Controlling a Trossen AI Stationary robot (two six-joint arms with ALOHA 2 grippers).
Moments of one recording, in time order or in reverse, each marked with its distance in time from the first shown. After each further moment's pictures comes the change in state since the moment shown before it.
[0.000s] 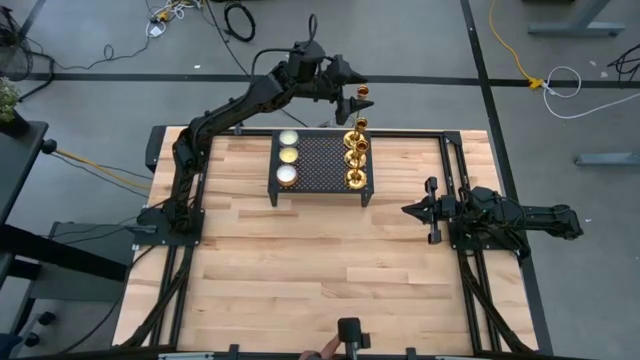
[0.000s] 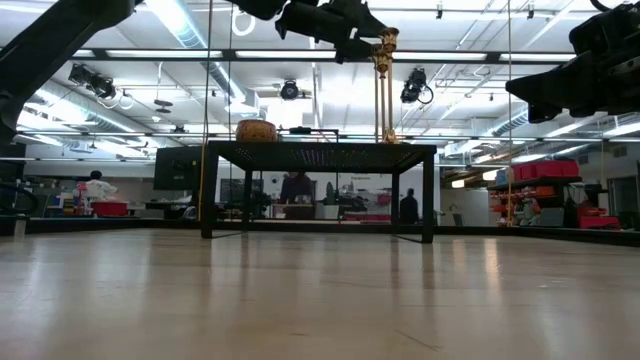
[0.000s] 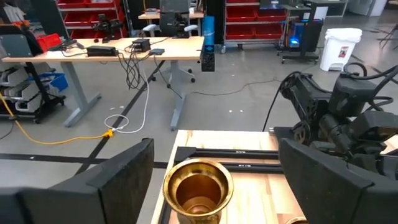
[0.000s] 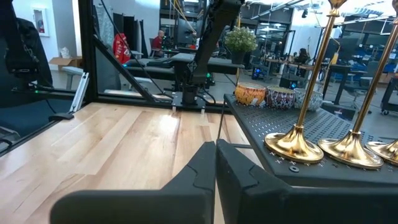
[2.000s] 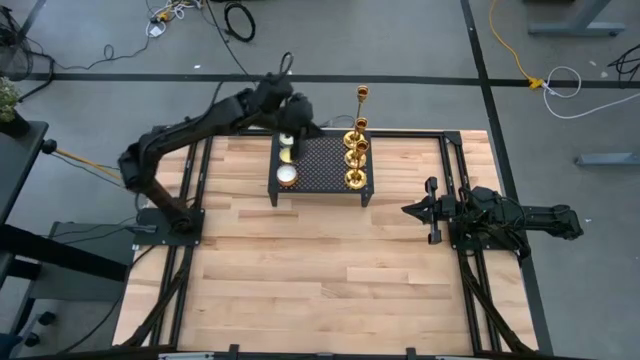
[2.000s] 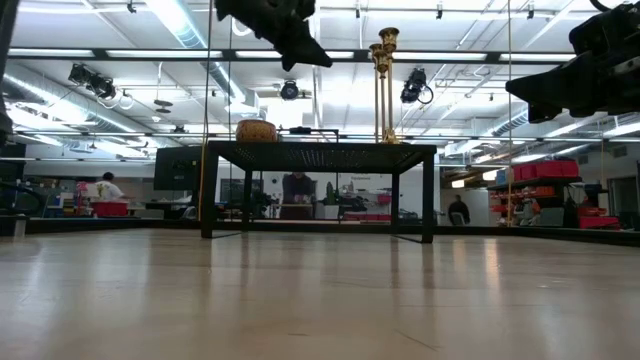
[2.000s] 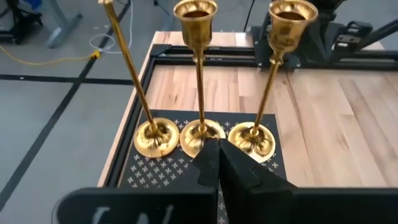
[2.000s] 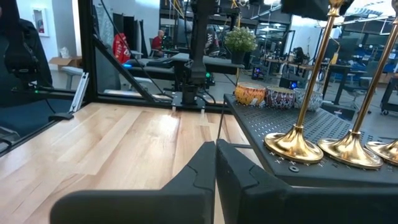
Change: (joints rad) left arm -0.035 -0.440 -0.583 -0.228 -0.082 0.129; right arm 0.000 0.000 0.000 0.000 0.000 0.000
